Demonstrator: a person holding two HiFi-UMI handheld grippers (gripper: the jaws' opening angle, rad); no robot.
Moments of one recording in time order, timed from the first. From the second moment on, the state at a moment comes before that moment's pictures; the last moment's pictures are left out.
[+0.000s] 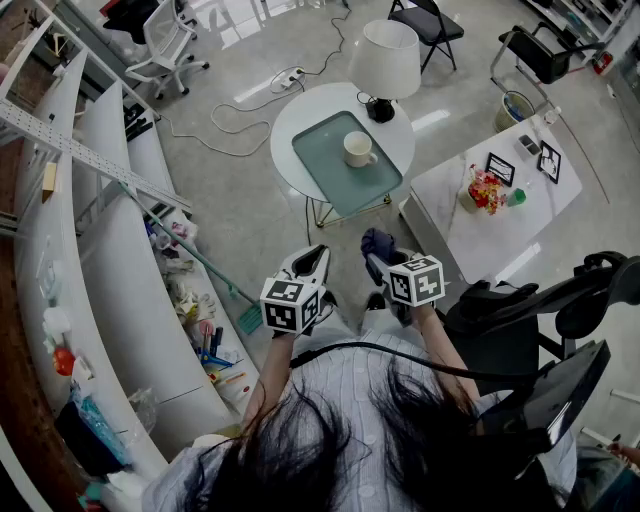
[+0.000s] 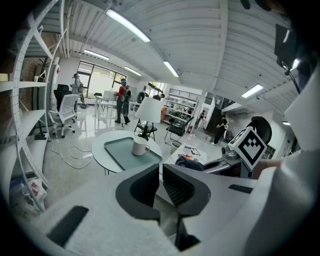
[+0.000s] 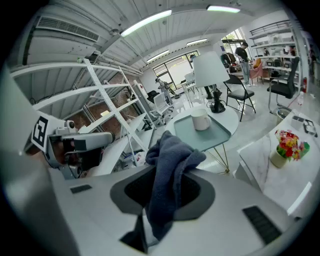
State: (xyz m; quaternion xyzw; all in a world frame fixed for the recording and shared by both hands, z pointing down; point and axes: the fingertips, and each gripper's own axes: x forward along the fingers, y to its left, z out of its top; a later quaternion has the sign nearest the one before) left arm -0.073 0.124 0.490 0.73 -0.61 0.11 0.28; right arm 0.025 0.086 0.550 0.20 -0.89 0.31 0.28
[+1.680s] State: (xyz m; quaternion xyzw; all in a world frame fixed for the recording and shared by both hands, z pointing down) left arm -0.052 0.002 0.530 0.73 -0.59 0.14 0.32; right arm 0.054 -0.038 0.569 0.22 -0.87 0.35 0.26
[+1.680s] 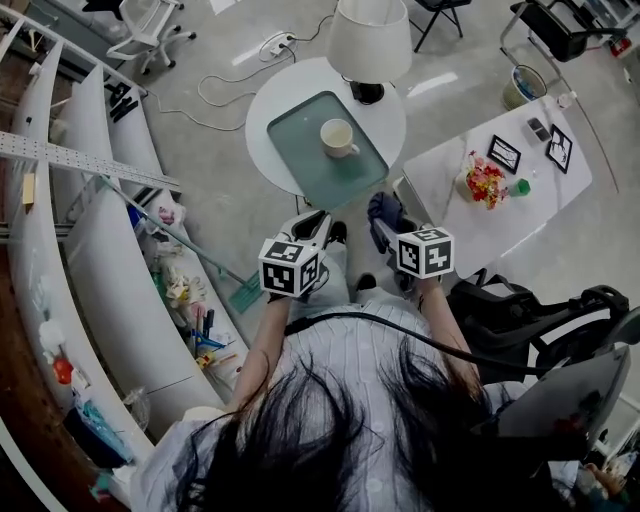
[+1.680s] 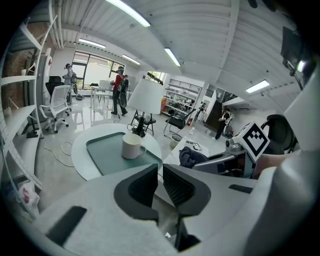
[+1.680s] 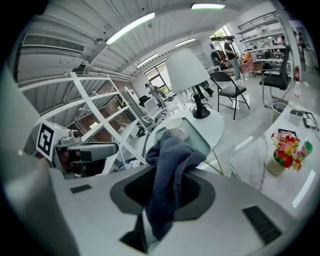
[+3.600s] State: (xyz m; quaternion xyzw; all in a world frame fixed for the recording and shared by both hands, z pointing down) left arm -0.099 -0.232 0.657 0.82 -0.05 0.57 0.05; right arm -0.067 -0.143 0.629 0.28 -0.81 0.40 0.31
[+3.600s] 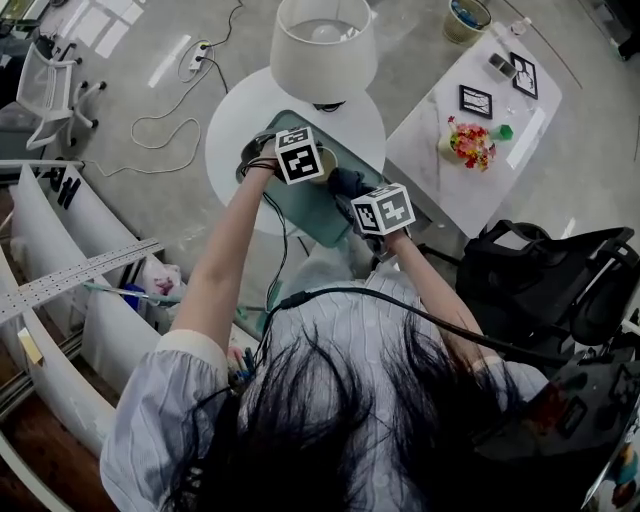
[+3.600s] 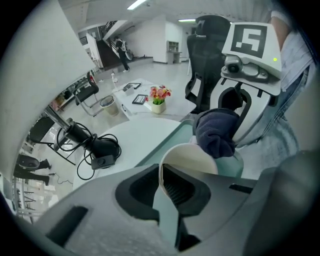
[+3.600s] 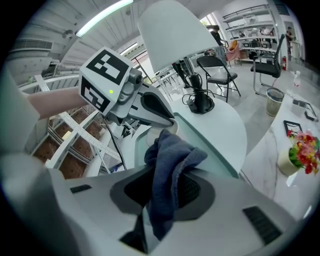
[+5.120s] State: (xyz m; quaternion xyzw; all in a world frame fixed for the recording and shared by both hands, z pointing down) left arm -0.166 -0.193 0.646 0.58 -0.57 0.10 0.58; right arm -0.075 -0.131 0.634 0.26 -0.82 0.40 0.32
